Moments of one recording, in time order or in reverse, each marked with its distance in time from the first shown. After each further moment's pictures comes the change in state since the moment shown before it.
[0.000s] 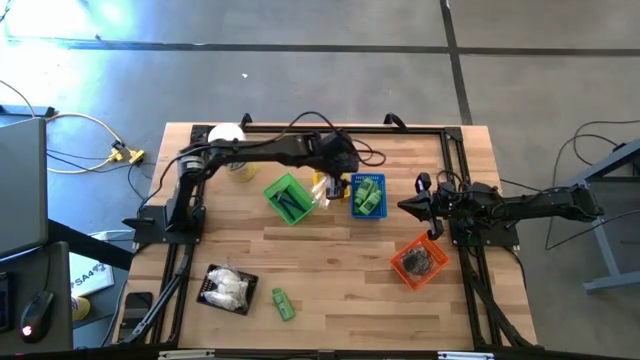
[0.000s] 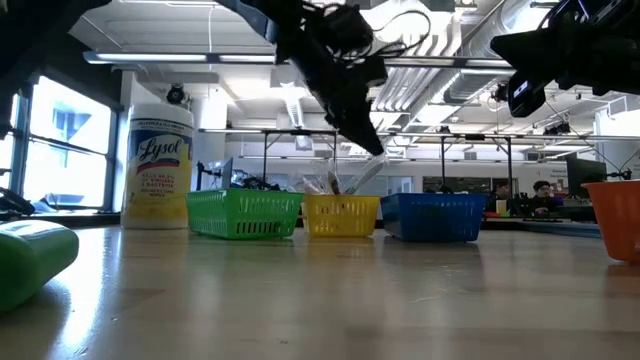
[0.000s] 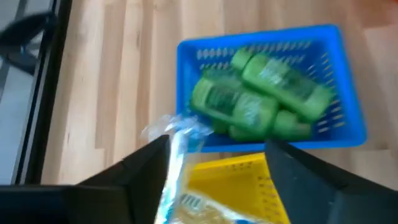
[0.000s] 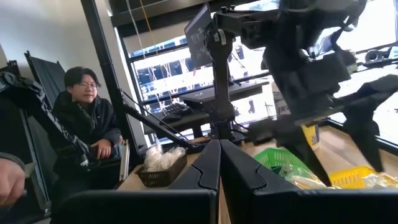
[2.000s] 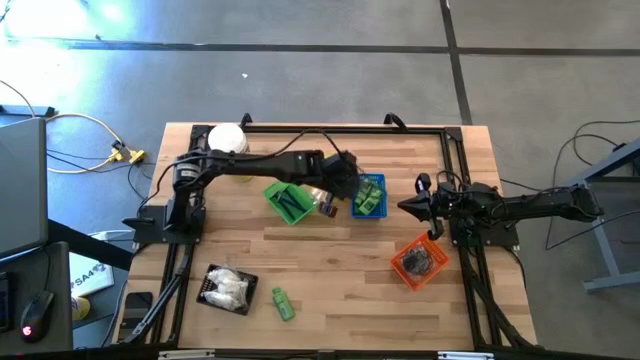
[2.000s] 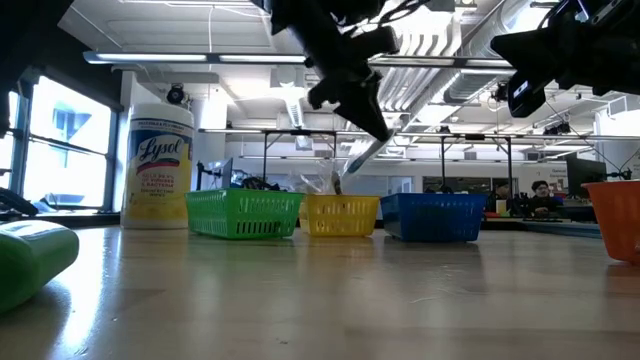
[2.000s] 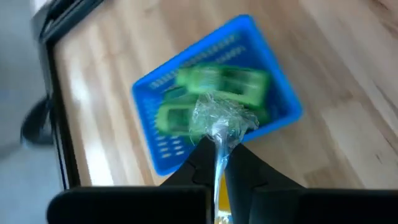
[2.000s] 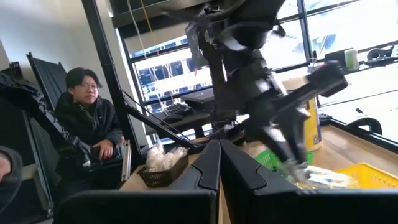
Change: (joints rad) left arm -0.147 -0.038 0.001 -0.052 -0.131 0.311; right arm 0.000 0.001 0.000 0.002 -0.004 0.008
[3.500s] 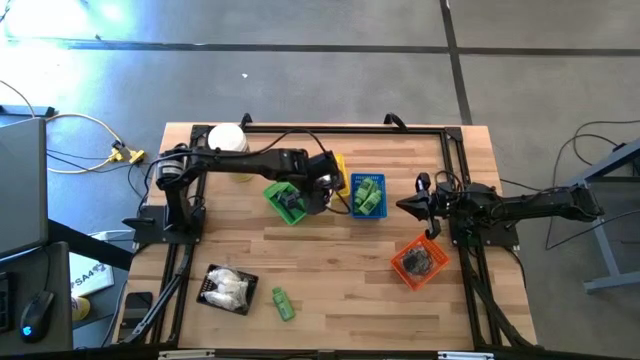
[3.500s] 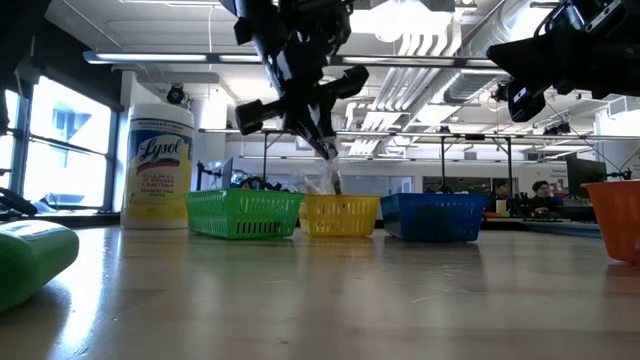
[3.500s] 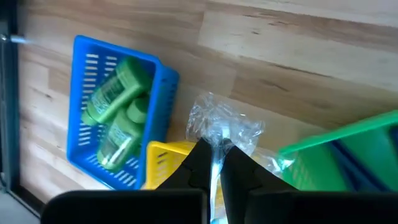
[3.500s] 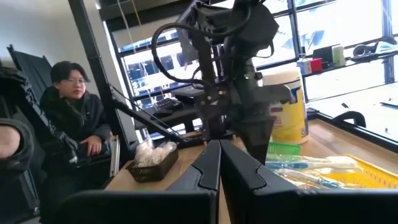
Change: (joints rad) left arm 0.050 -0.130 -0.216 -0.109 0.188 0.850; right arm 0.000 0.007 0.000 -0.027 0.036 -0.012
